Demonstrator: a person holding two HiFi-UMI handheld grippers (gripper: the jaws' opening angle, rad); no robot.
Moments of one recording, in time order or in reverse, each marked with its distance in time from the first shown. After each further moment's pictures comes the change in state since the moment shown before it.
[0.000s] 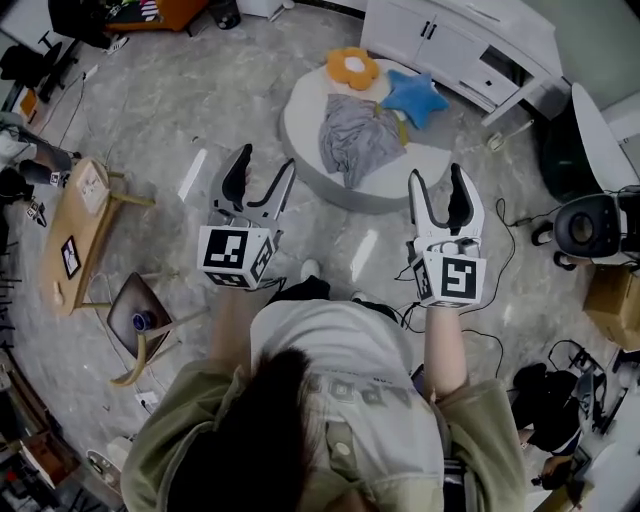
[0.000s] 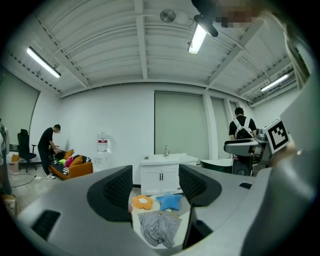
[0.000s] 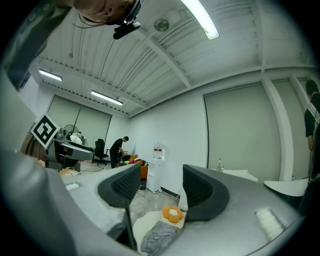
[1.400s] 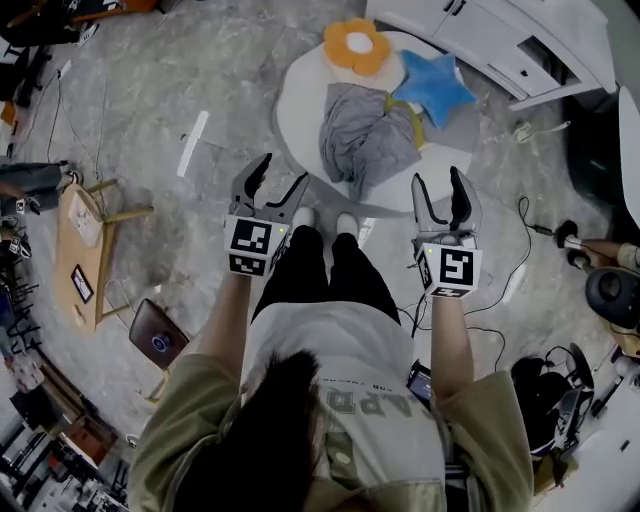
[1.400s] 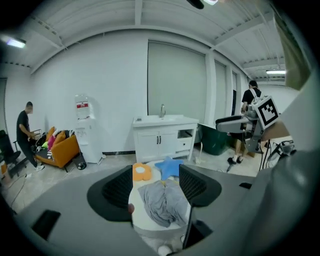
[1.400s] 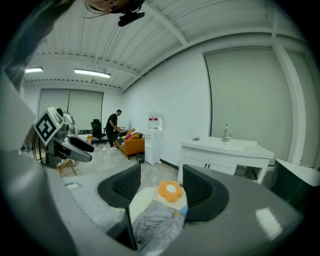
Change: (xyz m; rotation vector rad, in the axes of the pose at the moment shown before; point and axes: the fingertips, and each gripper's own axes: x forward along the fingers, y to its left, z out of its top) left arm 0.268 0.065 -0.151 0.062 0.464 -0.127; right arm 0.230 -0.111 -0.184 0.068 0.335 0.019
